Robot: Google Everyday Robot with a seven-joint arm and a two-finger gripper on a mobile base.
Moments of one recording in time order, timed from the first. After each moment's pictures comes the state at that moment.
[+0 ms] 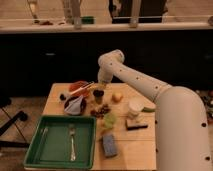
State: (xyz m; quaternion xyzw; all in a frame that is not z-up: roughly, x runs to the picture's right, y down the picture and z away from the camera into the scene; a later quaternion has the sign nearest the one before) arm -0.023 -0.019 0.892 -0.23 -0.12 0.05 0.96
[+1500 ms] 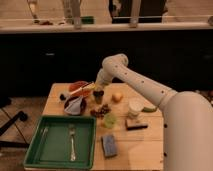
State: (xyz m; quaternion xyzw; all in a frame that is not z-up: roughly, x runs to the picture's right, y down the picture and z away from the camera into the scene) arm -0.044 -0.019 0.881 -0.22 -0.21 0.07 0.95
